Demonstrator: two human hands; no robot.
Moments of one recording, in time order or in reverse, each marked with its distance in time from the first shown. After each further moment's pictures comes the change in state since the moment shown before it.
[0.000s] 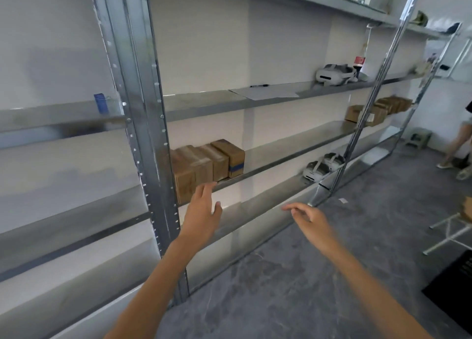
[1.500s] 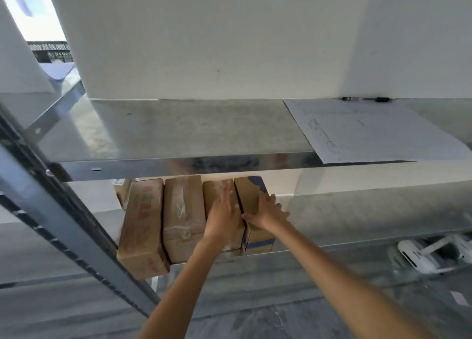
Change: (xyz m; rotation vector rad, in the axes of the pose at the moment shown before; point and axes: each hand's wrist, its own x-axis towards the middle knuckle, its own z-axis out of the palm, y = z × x) left_hand 0.427 -0.146 0.201 -0.113 0.193 -0.586; right_hand 0.560 0.117 0.199 -0.705 -0.670 0.062
